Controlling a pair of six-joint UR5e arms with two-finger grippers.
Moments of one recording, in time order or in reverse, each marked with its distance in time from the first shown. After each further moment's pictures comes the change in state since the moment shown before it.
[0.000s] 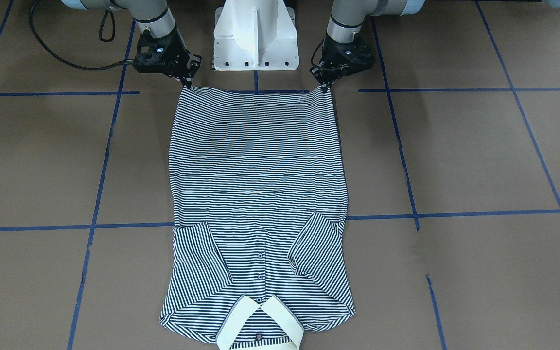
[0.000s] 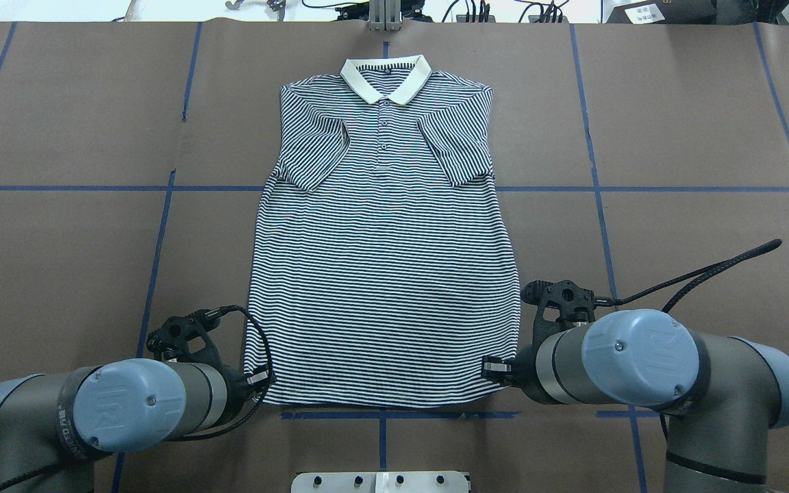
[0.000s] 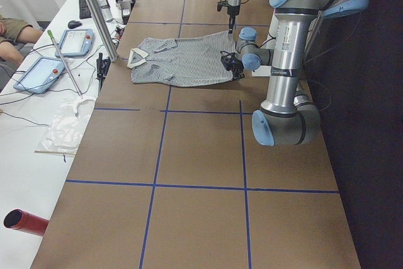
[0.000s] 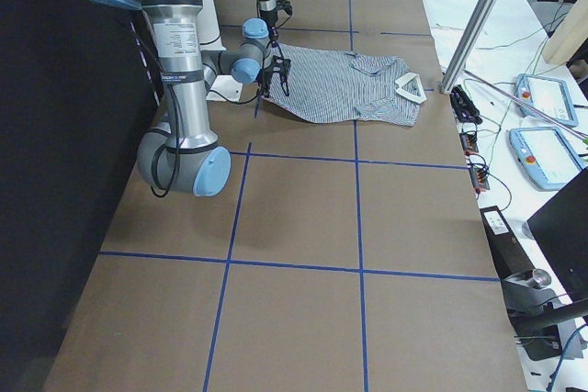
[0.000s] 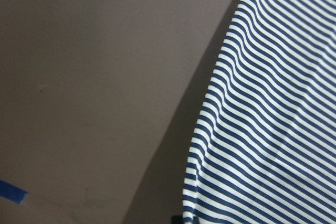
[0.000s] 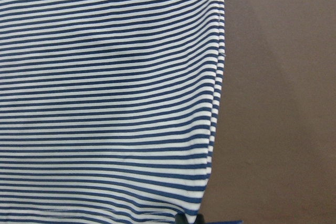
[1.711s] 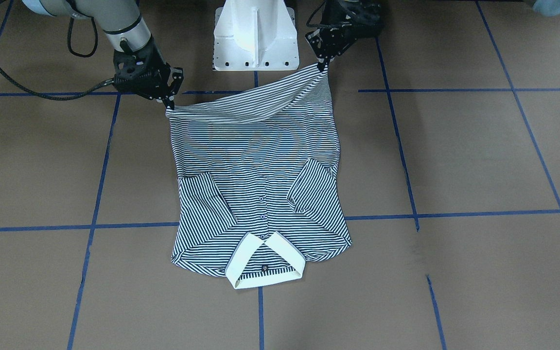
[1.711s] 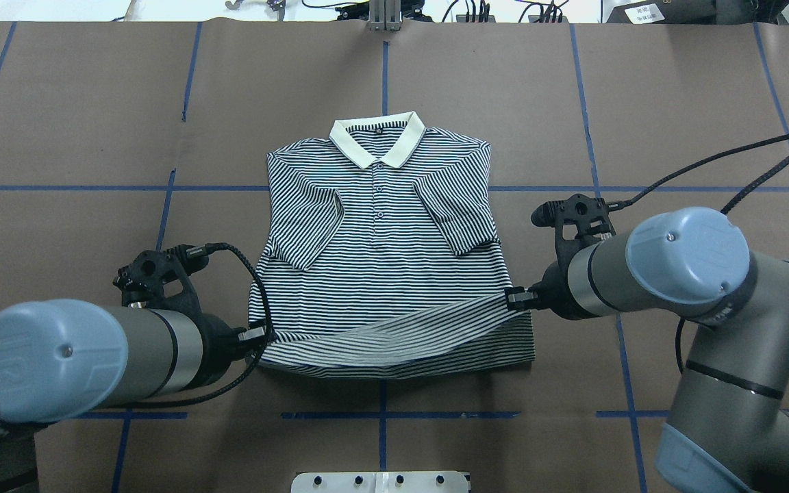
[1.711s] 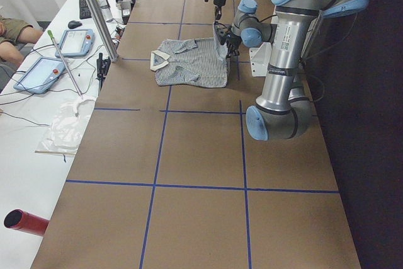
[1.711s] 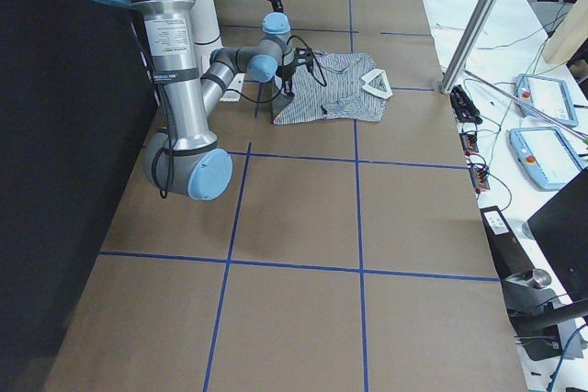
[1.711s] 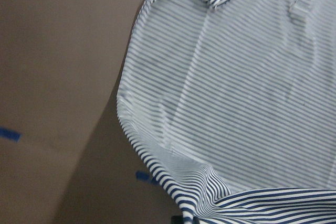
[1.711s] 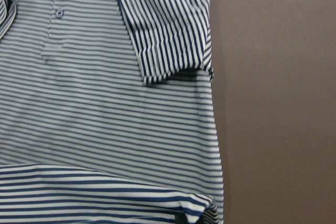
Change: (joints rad) left arm -0.140 -0.108 -0.167 0.225 -0.016 0.183; right arm 0.248 0.091 -0.088 -0.002 0.075 -0.447
